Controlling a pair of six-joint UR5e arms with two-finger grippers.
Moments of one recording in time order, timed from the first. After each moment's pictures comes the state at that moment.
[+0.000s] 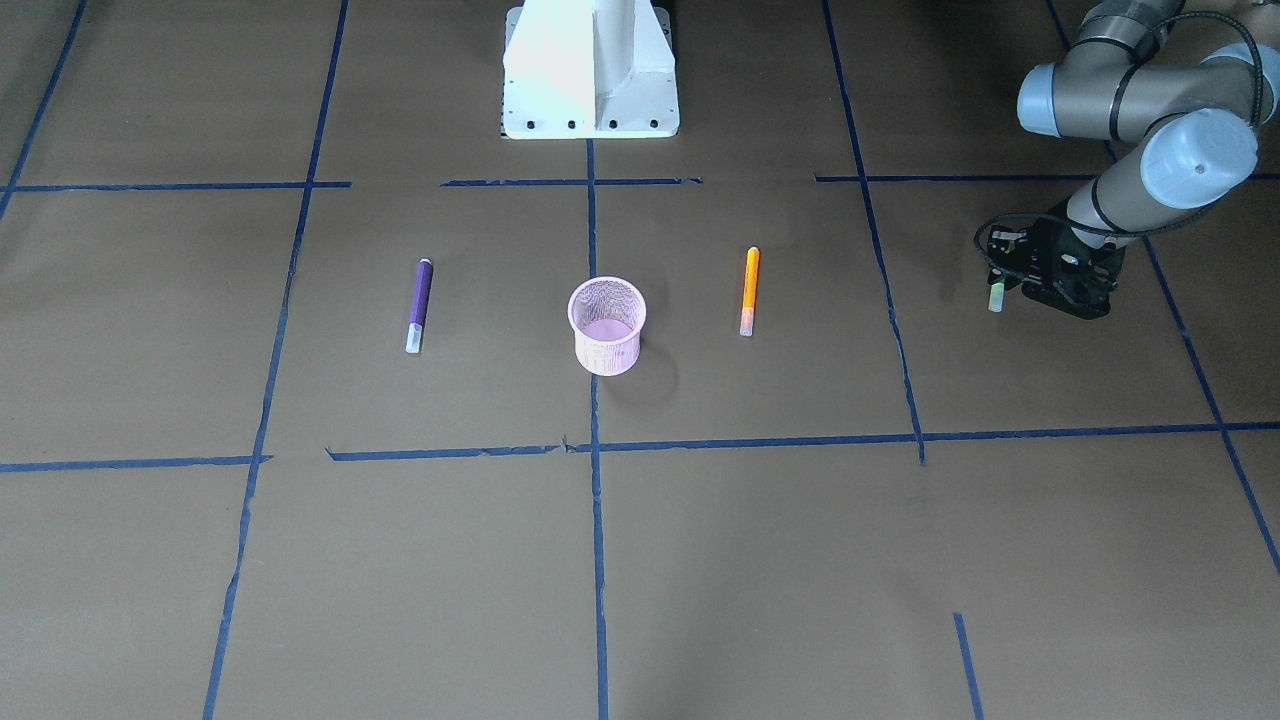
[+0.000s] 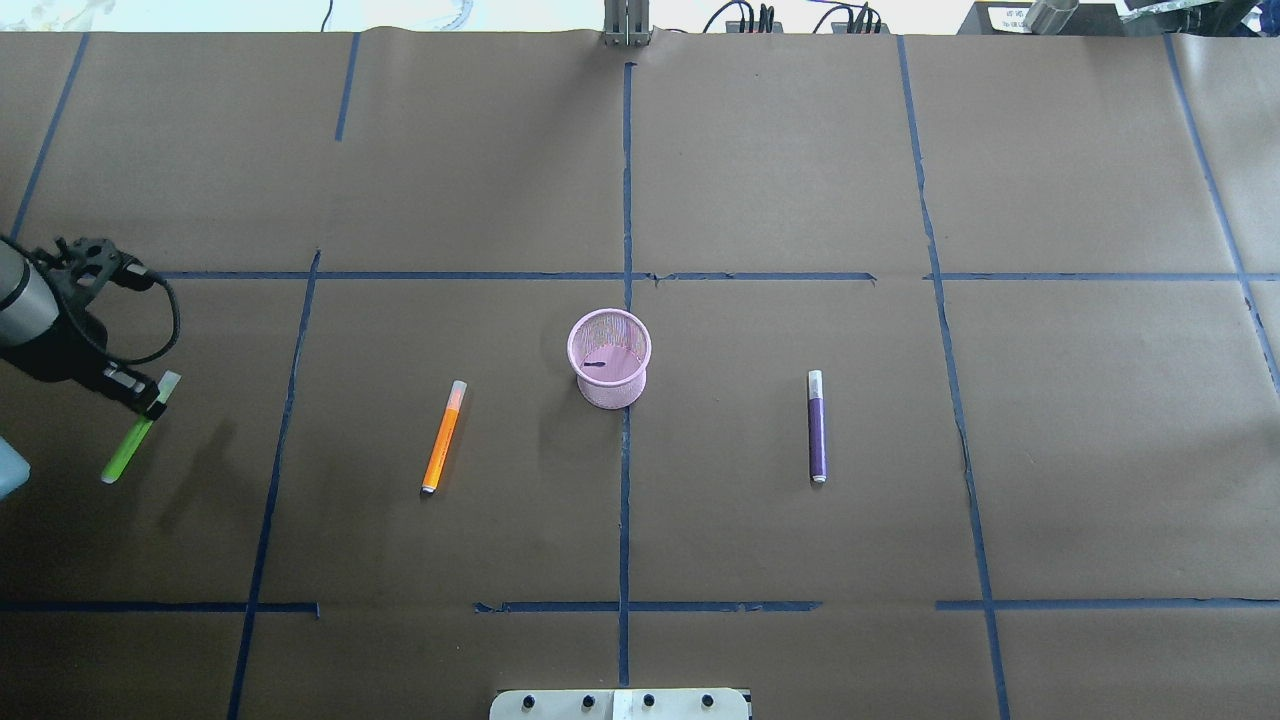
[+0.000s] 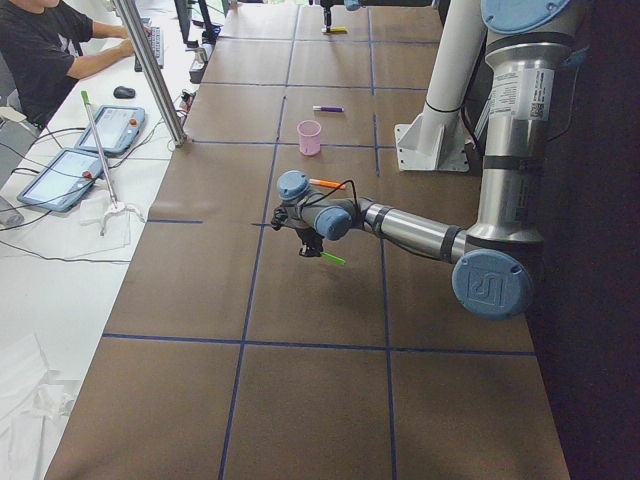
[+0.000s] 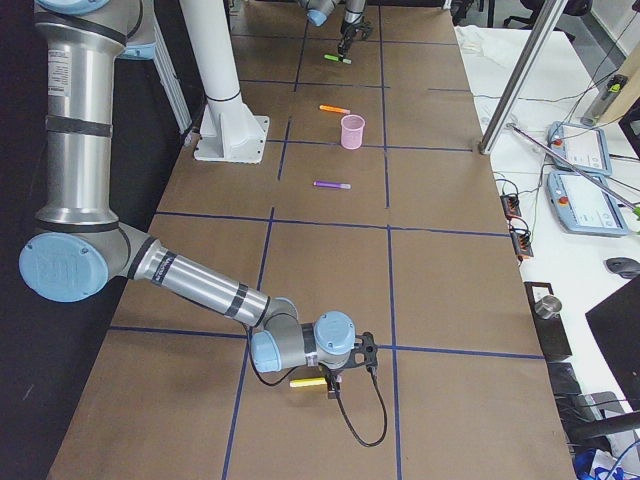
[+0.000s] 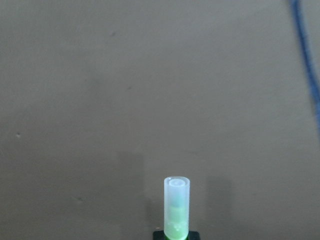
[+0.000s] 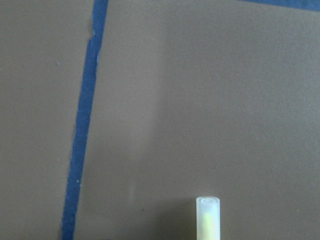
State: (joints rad) left arm -0.93 -1.62 -1.77 -1.80 -2.32 -0.36; right arm 1.39 -1.67 1.20 -0.93 2.35 0.11
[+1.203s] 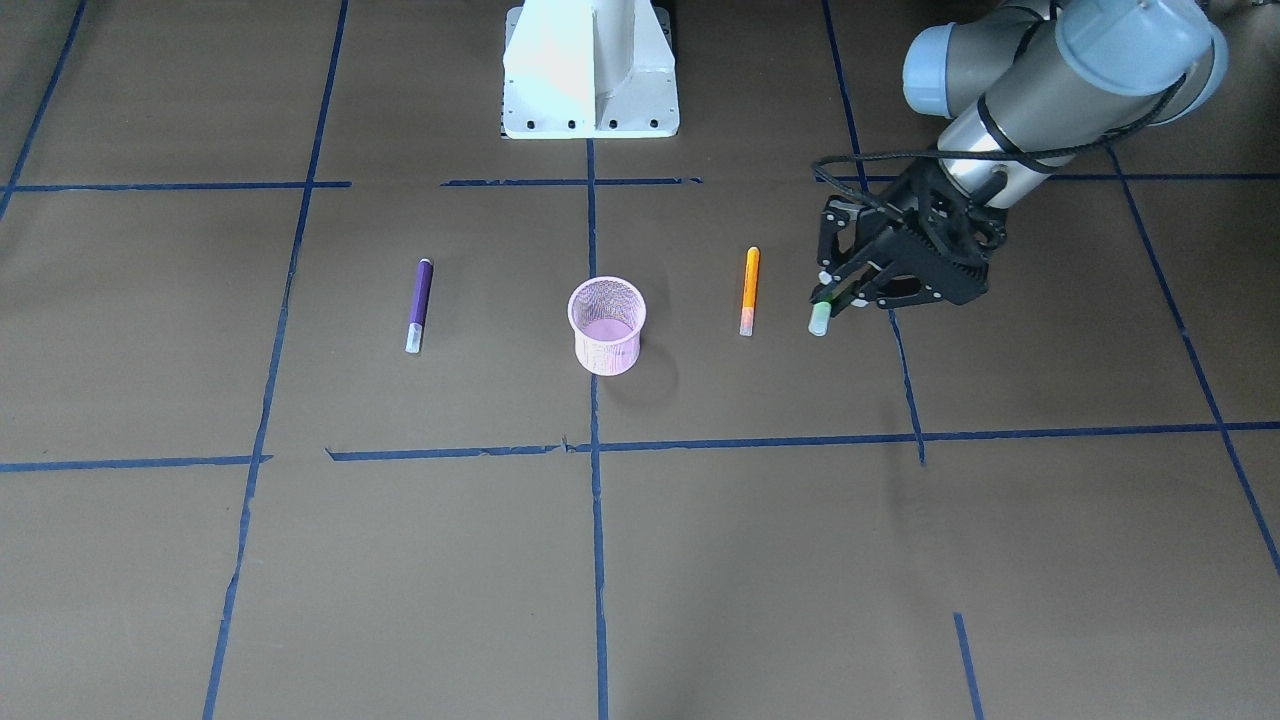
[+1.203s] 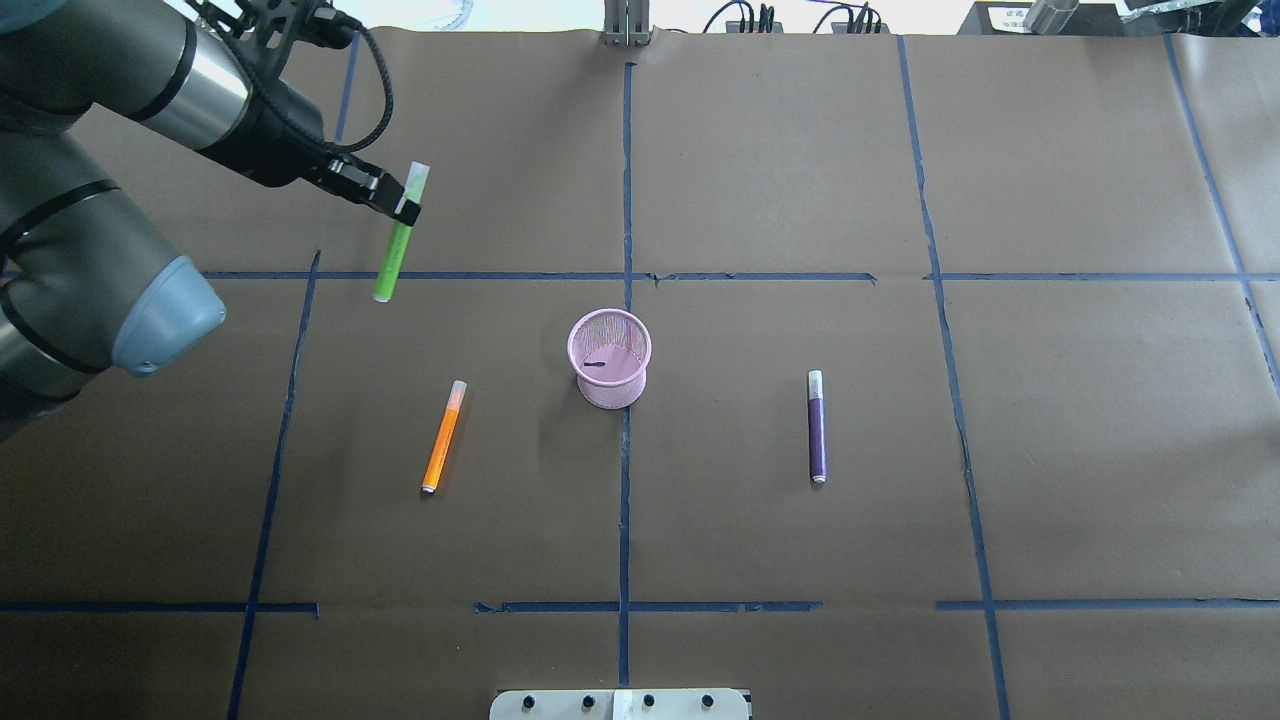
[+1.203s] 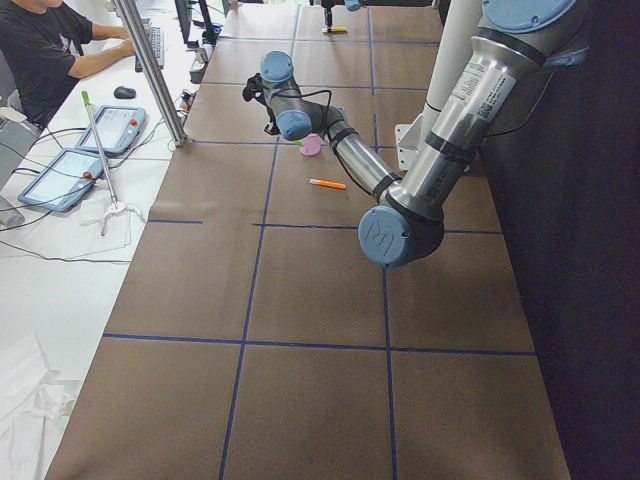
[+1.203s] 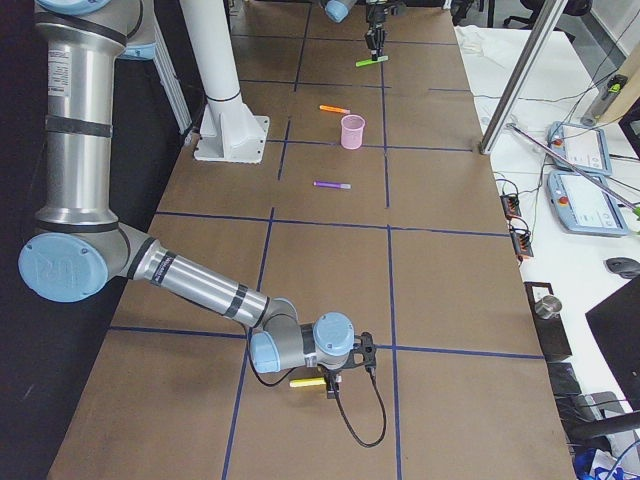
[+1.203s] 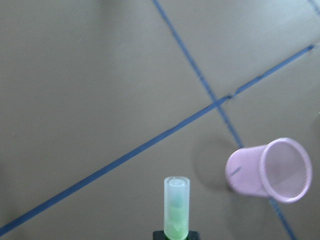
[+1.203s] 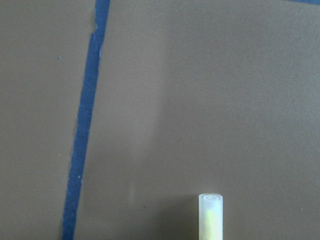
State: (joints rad) left arm -0.93 -2.09 -1.75 -2.04 -2.32 -0.72; right arm 1.39 -1.67 1.20 -0.93 2.36 0.10
